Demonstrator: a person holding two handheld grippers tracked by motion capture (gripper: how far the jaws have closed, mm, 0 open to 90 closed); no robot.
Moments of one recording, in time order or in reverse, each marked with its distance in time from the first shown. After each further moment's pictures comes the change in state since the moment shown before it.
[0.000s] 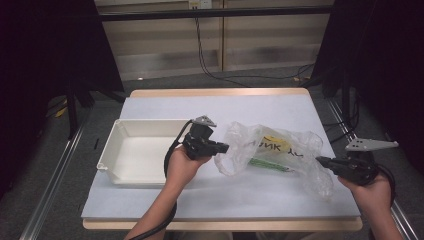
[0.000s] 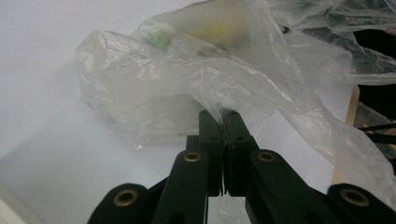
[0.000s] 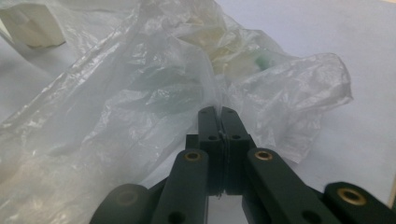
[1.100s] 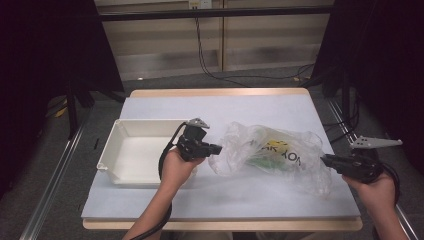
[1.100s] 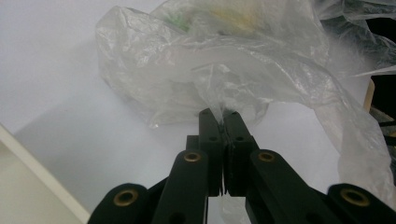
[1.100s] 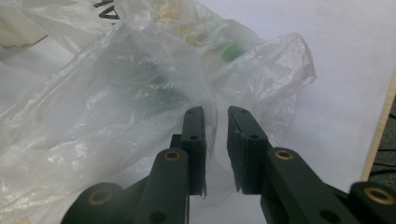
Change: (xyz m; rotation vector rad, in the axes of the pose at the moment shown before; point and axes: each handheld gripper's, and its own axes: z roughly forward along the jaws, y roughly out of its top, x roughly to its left) left arm 0.009 -0.015 -0.002 0.031 0.015 -0.027; right arm -0.017 -0.005 0.000 0.017 -0.031 0.041
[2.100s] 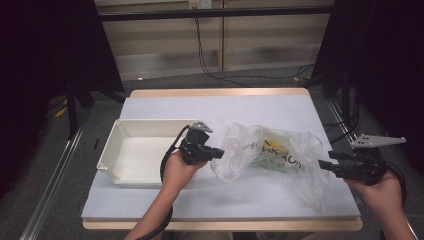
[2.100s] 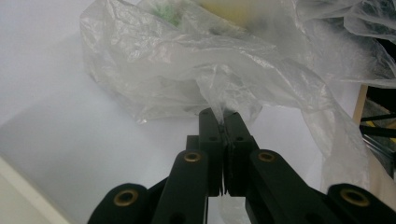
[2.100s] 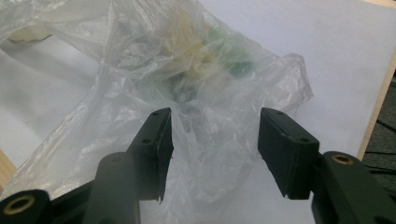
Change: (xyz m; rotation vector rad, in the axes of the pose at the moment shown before) left arm -0.006 -0.003 0.005 0.014 -0.016 0.013; right arm 0.018 0.016 -0.016 0.027 -0.029 -0.047
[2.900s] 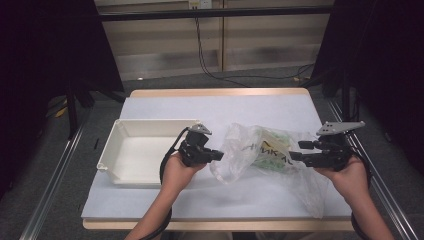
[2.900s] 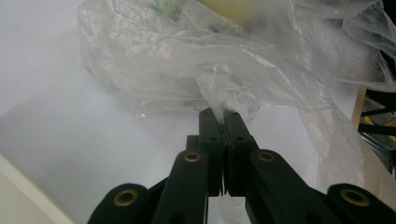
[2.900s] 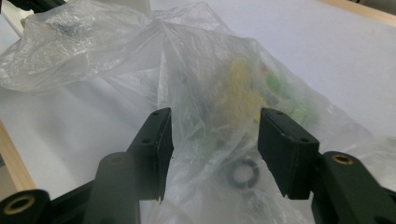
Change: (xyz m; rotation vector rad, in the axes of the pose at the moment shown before) left arm 0.002 -0.007 0.000 -0.001 -0.009 -0.004; right arm 0.039 0.050 0.047 0.011 0.115 -0.073
